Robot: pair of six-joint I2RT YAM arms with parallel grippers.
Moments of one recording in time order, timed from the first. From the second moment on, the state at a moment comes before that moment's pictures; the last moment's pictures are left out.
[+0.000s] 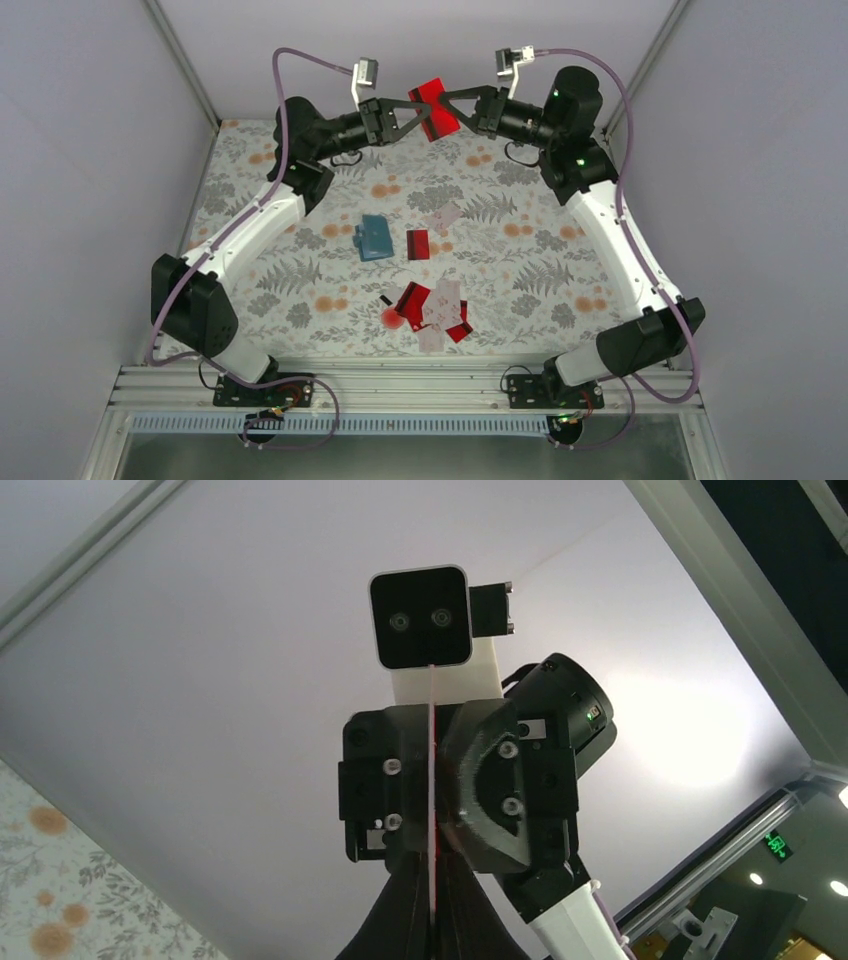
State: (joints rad) left arm -0.47 1.57 1.41 0.59 0.89 -1.23; right arm 0.35 1.47 1.63 -0.10 -0.90 0.96
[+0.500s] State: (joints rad) left arm -0.29 1.41 1.44 -0.35 0.58 -0.69; right arm 0.42 1.57 1.78 -0.64 -0.64 0.57
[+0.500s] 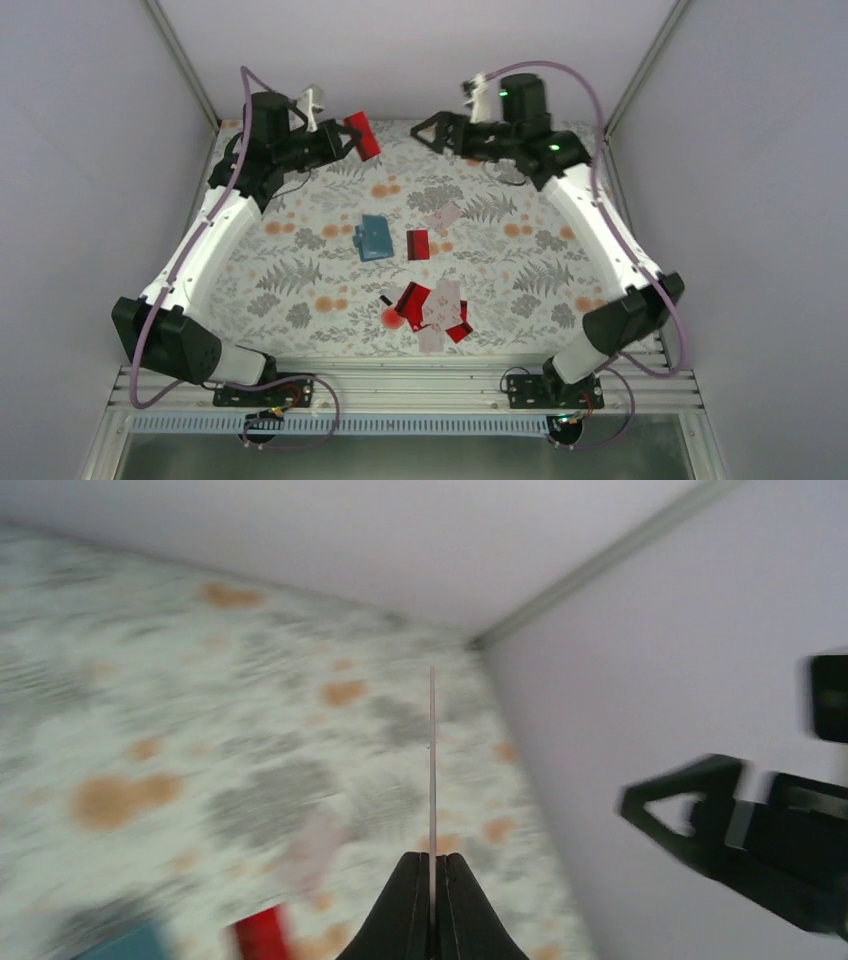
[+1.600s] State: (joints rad) left arm -0.07 1.42 1.07 -0.78 0.29 -0.35; right arm 0.88 2.42 2.18 -1.15 0.09 0.35
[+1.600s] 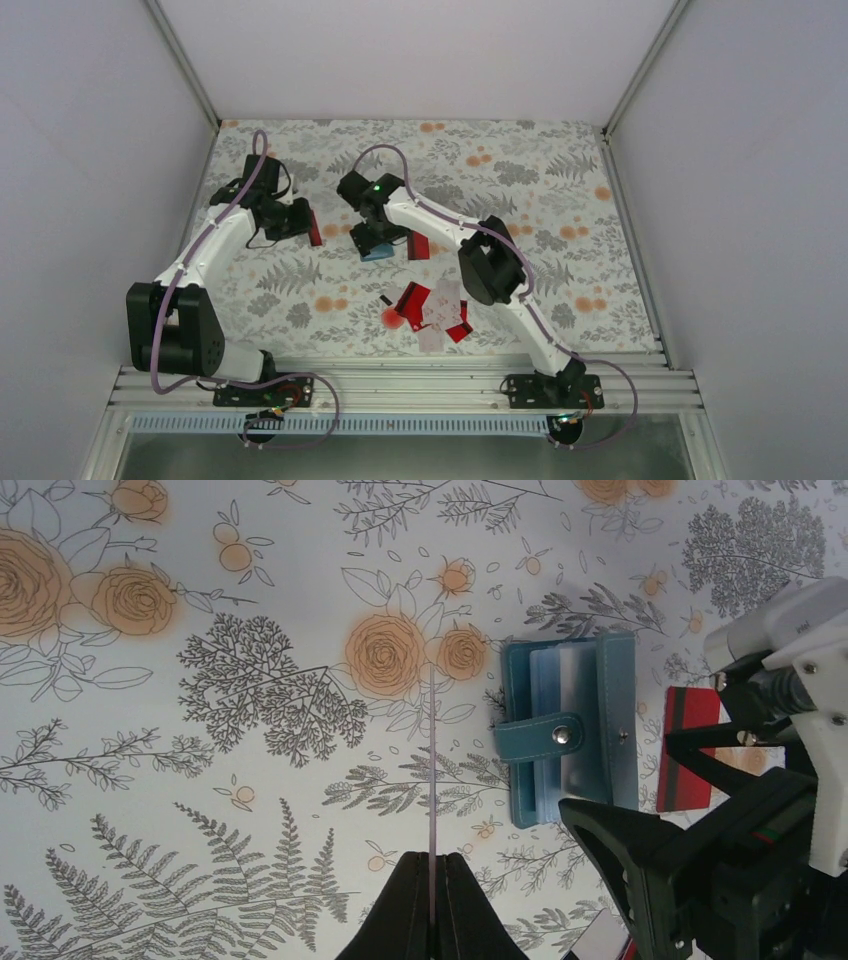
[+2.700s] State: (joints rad) left arm -0.07 1.40 1.00 -0.66 0.49 -0.32; right arm 0.82 2.42 2.08 -1.02 0.02 0.35
